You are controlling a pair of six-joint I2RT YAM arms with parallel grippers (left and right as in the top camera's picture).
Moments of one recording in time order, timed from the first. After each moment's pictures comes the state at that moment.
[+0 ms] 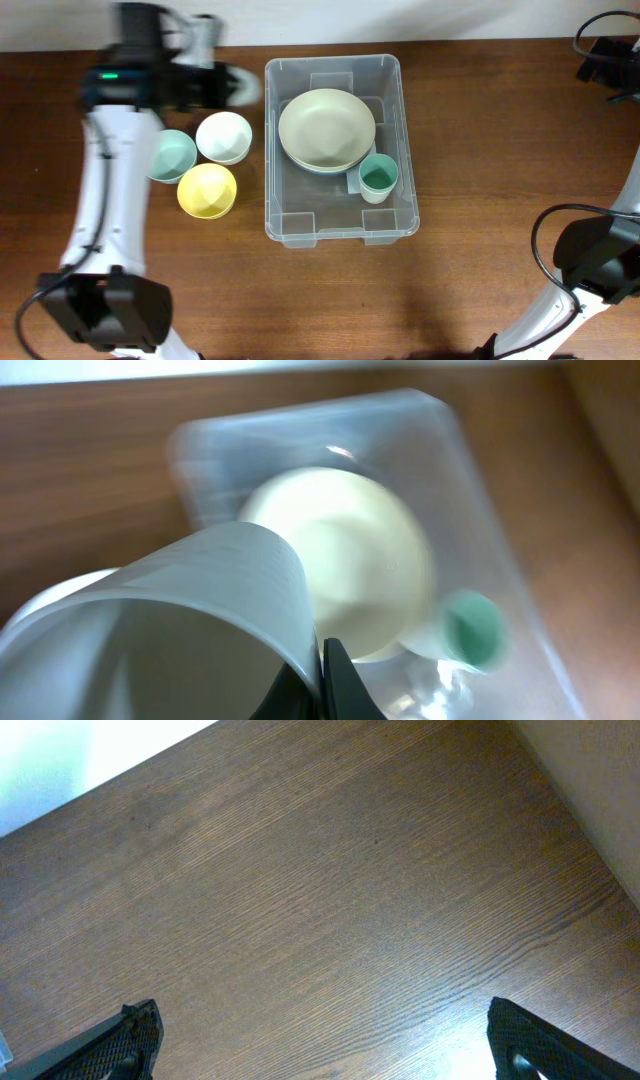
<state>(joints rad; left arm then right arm) -0.05 1.82 1.90 -0.98 0.50 0.00 -0.44 2.09 2.36 -1.26 0.03 0.08</state>
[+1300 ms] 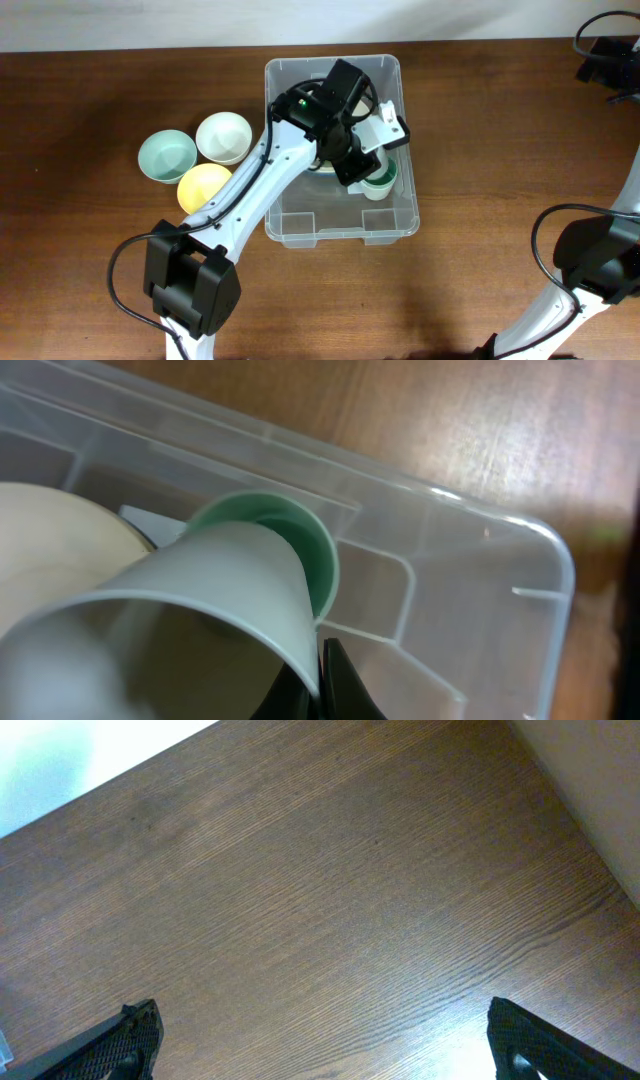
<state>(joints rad) -0.60 2.02 1.90 -1.07 0.42 0.54 -0.44 2.09 2.36 -1.26 0.03 0.08</state>
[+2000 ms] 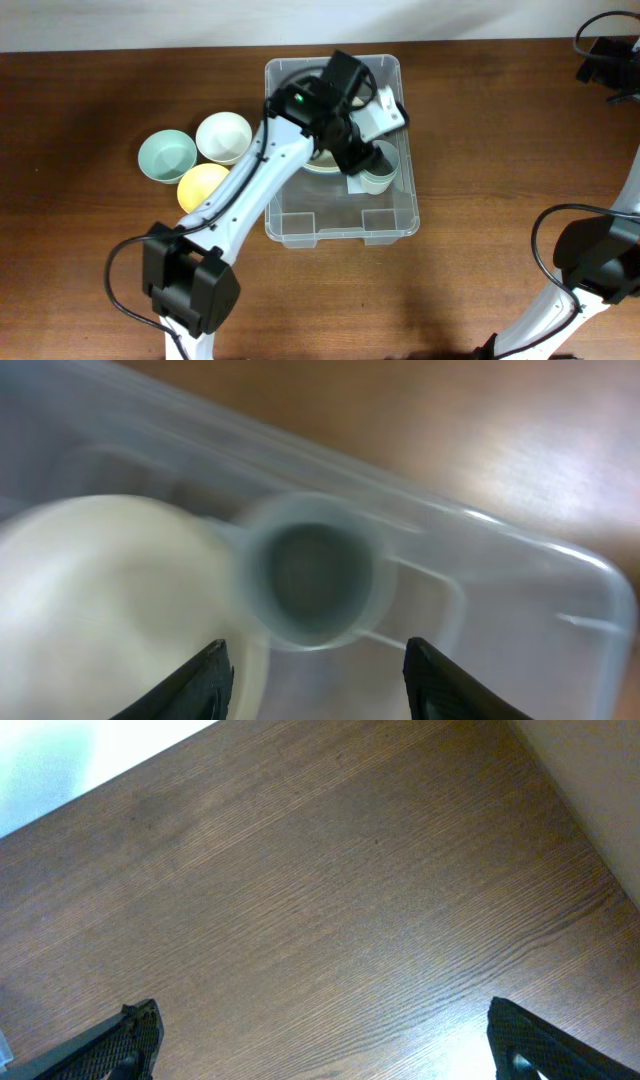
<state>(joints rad) -0.58 2.02 1.96 -1.03 0.34 0.50 -0.44 2.09 2.36 -1.26 0.03 0.08</state>
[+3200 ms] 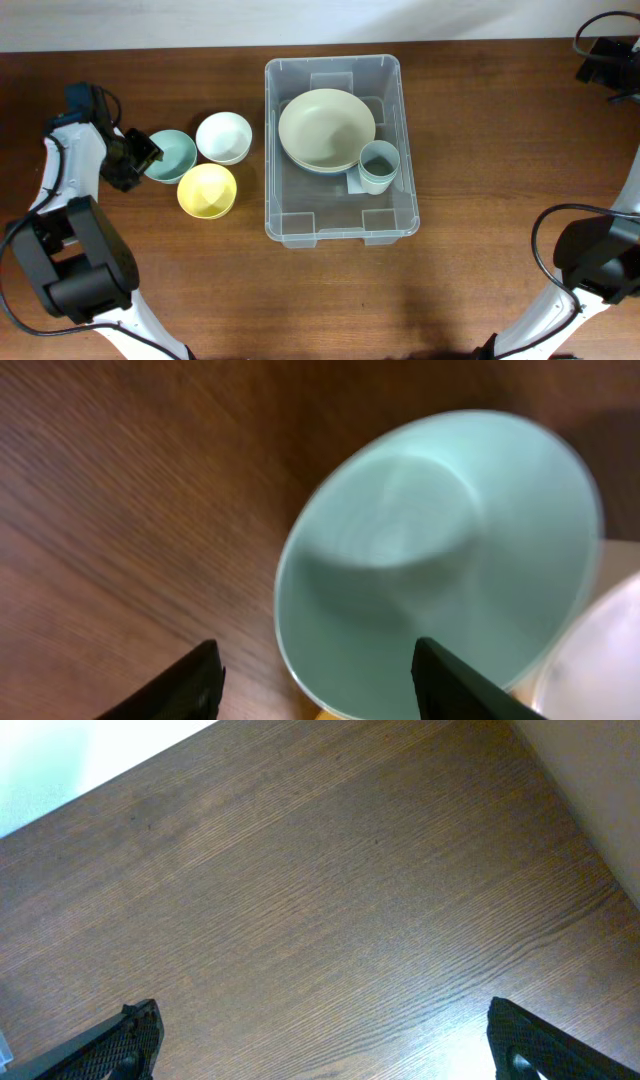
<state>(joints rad) 0.32 2.04 1.59 -0.93 0.13 -0.48 -0.44 2.09 2.36 -1.26 0.03 0.08</state>
